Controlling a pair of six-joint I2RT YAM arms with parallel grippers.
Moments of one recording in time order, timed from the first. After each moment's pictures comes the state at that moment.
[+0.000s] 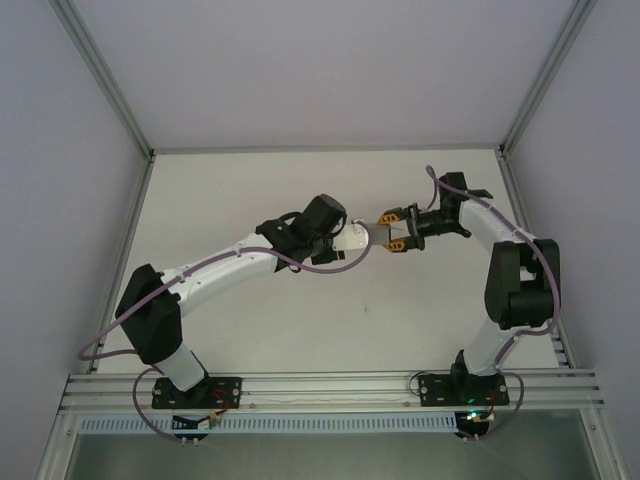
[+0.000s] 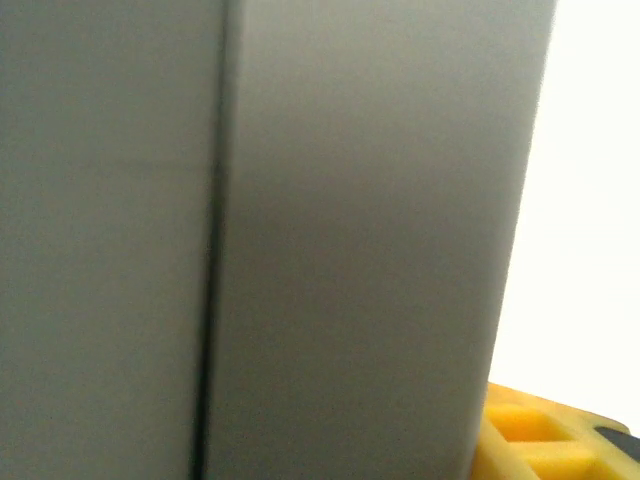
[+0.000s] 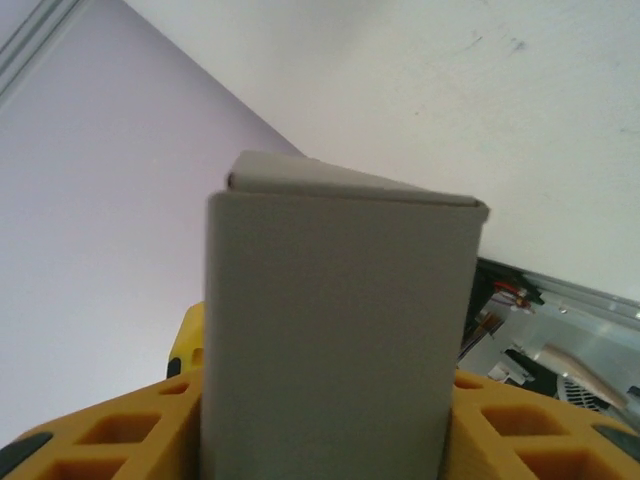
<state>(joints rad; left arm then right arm) -0.85 1.63 1.34 -0.51 -0.18 0.74 0.09 1.73 1.22 -0.83 -1.19 1.01</state>
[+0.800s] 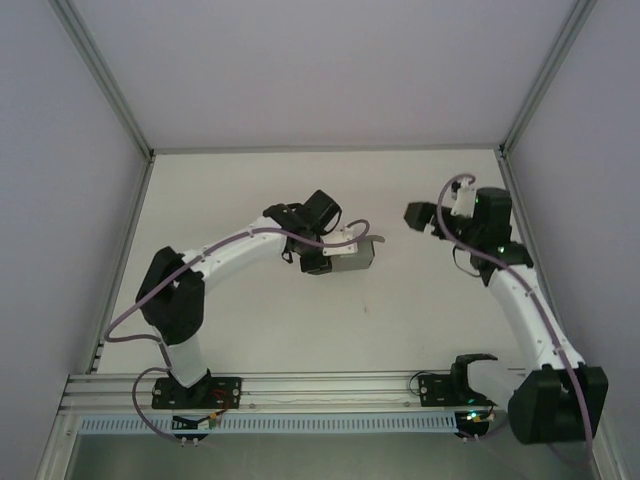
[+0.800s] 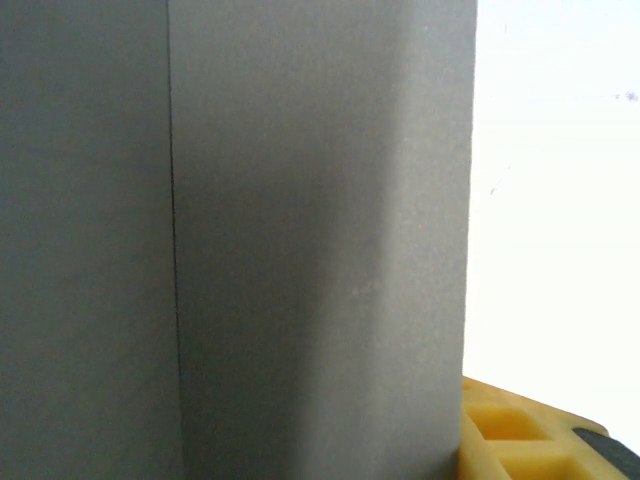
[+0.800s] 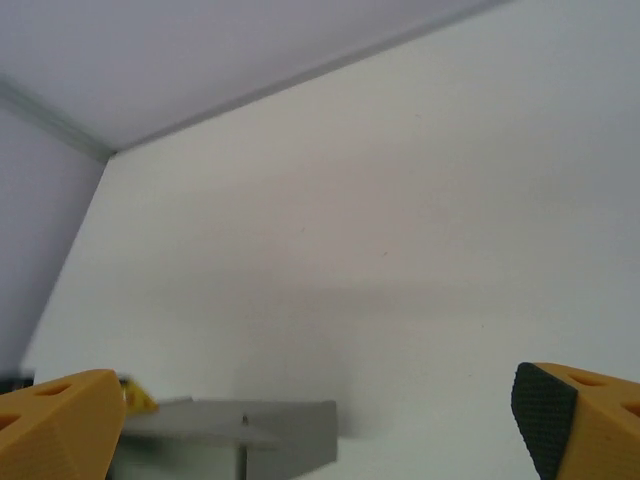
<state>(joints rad) -0.75 1.80 1.44 -0.83 0.04 0.69 0.07 1.06 0.83 -0.30 -0.49 0.28</state>
